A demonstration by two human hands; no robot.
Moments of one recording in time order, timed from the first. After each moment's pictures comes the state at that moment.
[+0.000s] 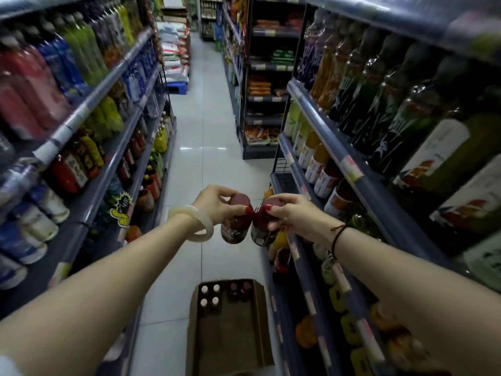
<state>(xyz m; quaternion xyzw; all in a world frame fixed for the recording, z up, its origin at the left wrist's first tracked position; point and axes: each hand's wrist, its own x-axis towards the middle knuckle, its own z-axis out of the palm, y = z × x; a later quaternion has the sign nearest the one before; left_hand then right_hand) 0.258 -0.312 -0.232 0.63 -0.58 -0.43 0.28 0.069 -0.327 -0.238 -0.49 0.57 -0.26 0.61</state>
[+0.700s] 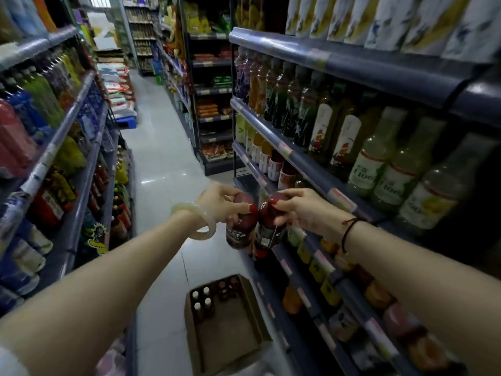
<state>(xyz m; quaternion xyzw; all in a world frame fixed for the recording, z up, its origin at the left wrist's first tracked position) 0.227 -0.169 -0.159 0.53 -0.70 -0.43 0.21 0.035 -0.128 -0.155 -0.41 0.61 -0.38 0.56</state>
